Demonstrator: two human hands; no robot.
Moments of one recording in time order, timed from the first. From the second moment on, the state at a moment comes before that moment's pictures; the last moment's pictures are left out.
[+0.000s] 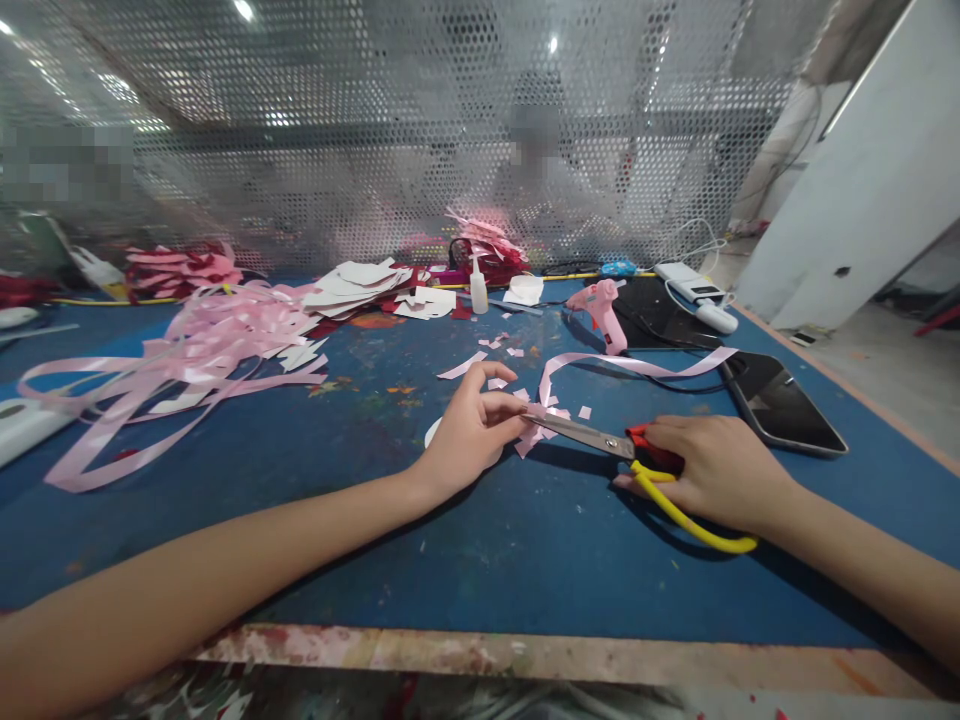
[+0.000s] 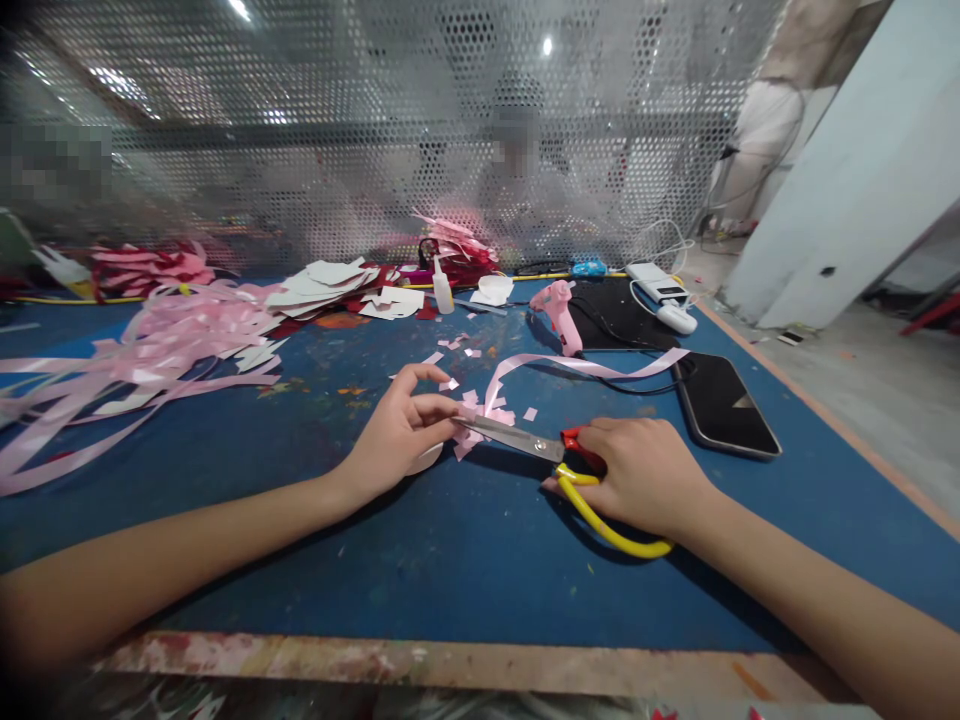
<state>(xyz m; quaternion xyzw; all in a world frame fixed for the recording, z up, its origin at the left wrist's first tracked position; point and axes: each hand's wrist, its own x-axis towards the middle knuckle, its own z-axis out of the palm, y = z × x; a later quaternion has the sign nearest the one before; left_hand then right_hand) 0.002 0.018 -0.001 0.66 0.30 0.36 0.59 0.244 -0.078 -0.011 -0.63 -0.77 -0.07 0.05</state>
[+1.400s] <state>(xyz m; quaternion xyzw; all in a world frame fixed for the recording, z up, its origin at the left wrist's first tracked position) 0.004 0.017 0.004 0.61 0.30 0.37 0.63 0.243 -0.079 -0.008 -0.63 -0.77 -0.07 0.07</state>
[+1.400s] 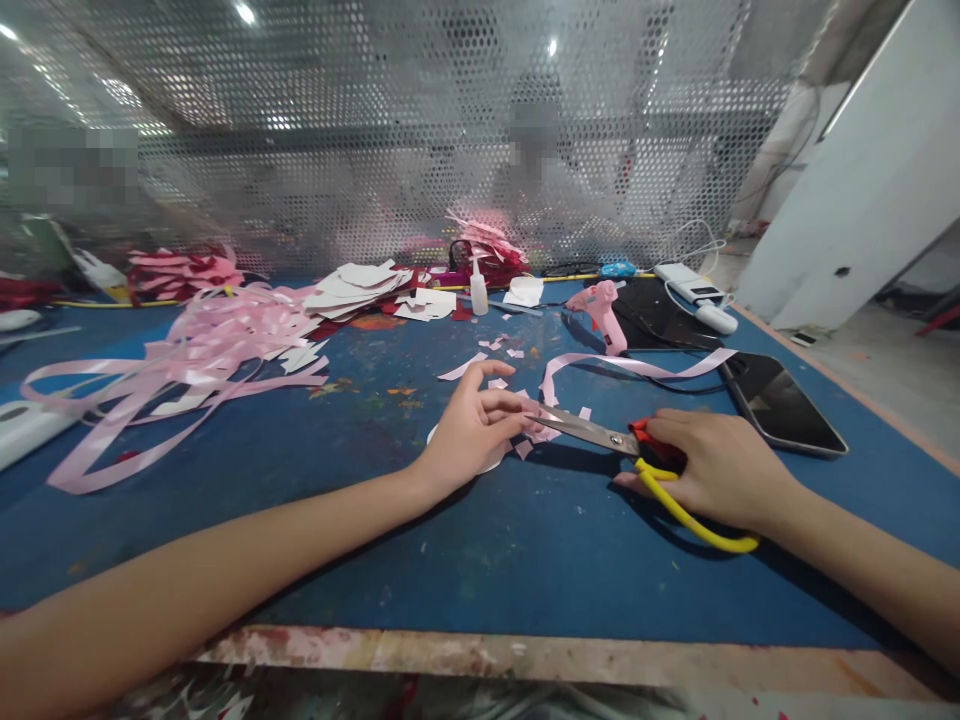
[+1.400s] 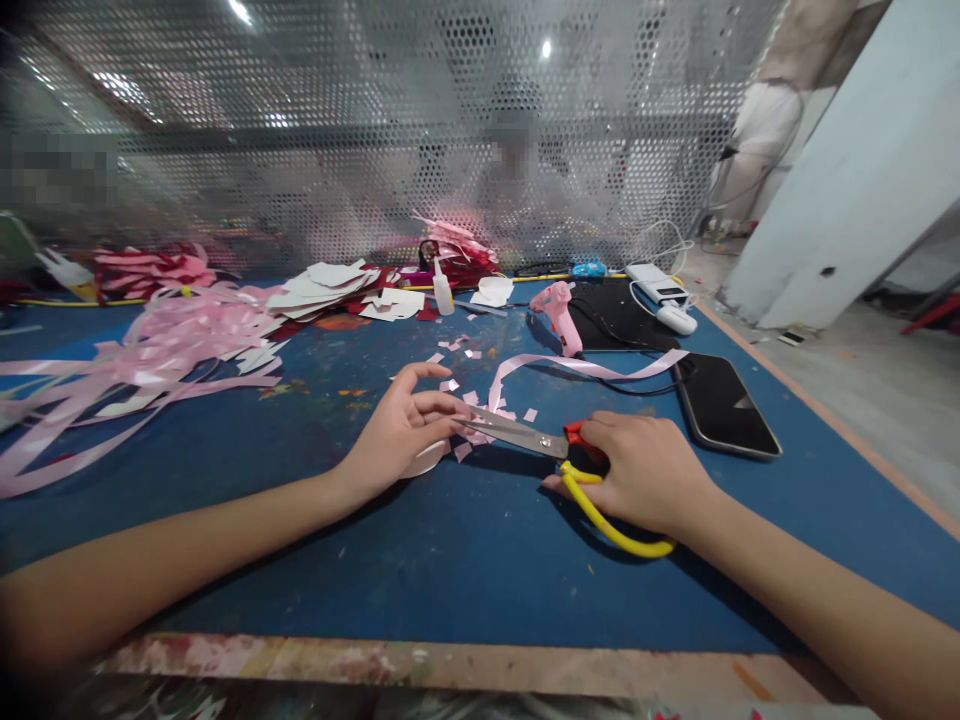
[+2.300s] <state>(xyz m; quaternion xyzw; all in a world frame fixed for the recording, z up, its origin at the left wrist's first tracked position) 0.002 0.018 -0.001 0.65 0.30 0.34 0.61 0.242 -0.081 -0.008 -0.63 -0.78 -0.05 0.05</state>
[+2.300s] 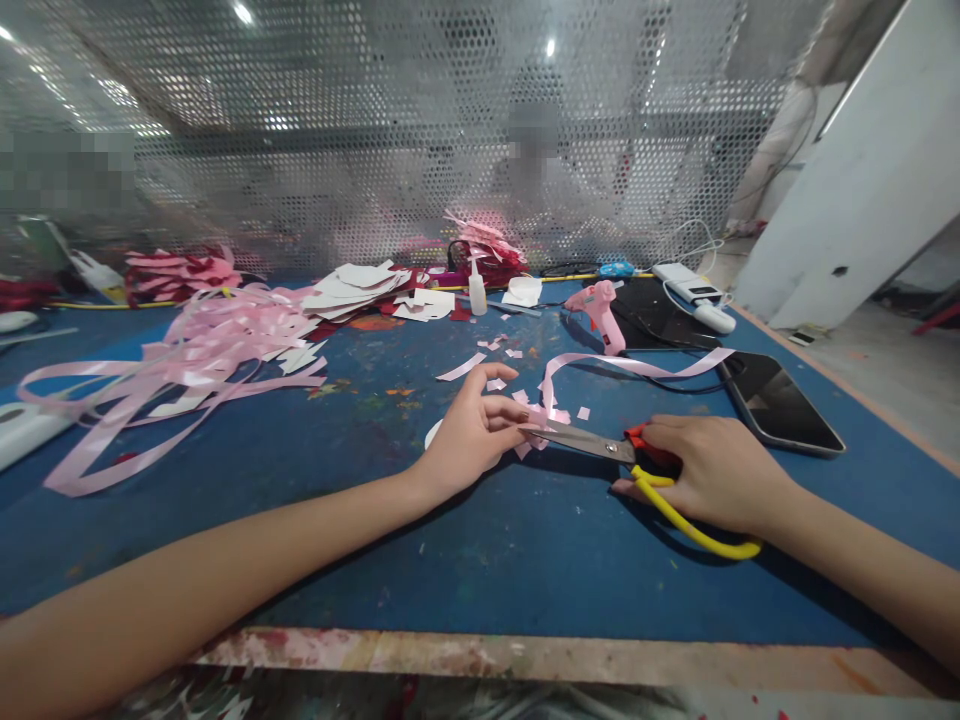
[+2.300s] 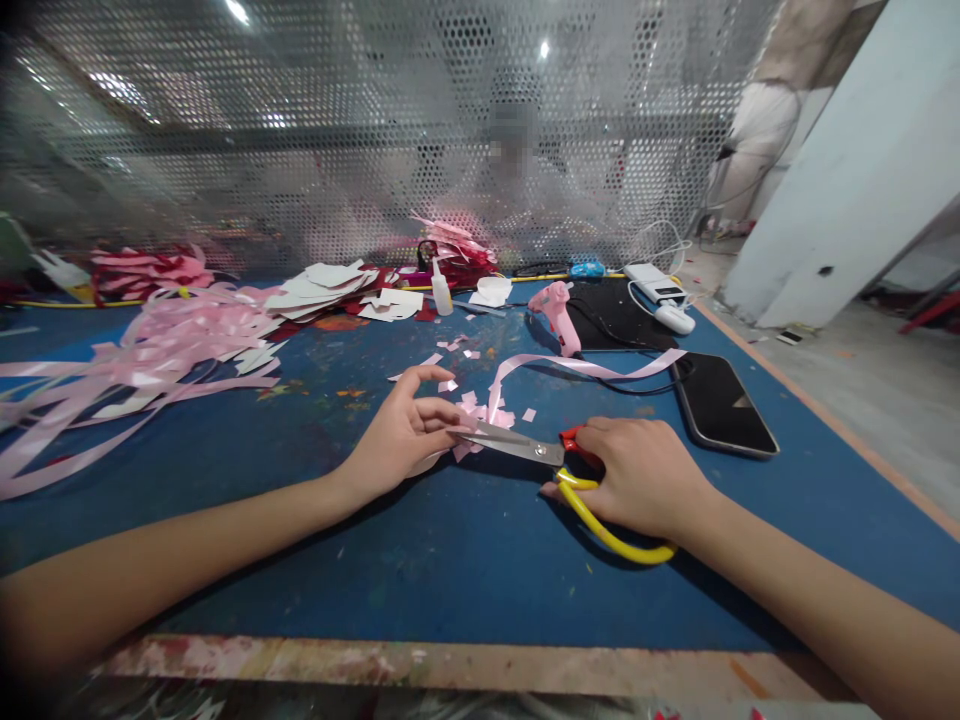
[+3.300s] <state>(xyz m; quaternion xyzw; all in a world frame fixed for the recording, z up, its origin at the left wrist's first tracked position) 0.002 0.019 -0.001 0.66 0.29 0.34 0.60 0.245 -0.077 -0.009 -0.63 -0.76 -0.09 0.11</state>
